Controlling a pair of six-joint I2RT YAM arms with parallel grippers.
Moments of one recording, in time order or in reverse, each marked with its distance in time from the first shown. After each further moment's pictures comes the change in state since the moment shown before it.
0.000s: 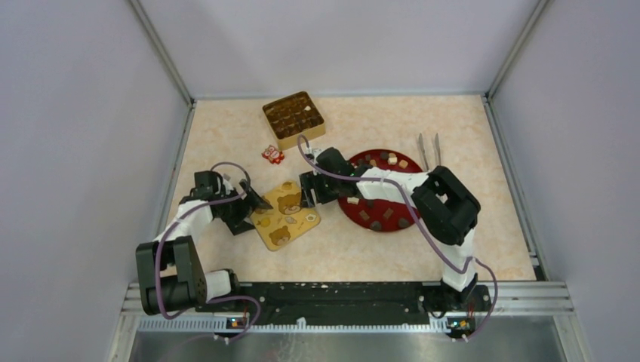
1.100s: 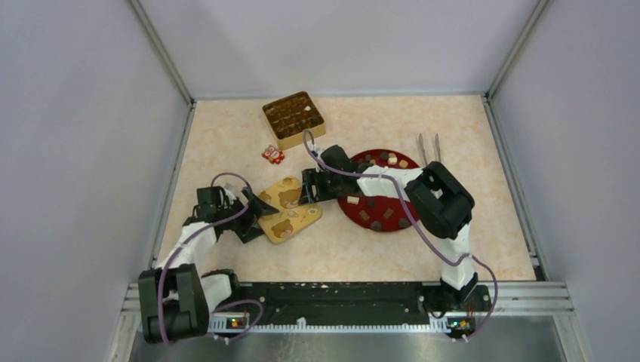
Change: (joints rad) left arm -0.028 -0.154 -0.192 0.163 0.109 -0.166; right arm -0.048 0.073 0.000 0.089 -0.122 0.085
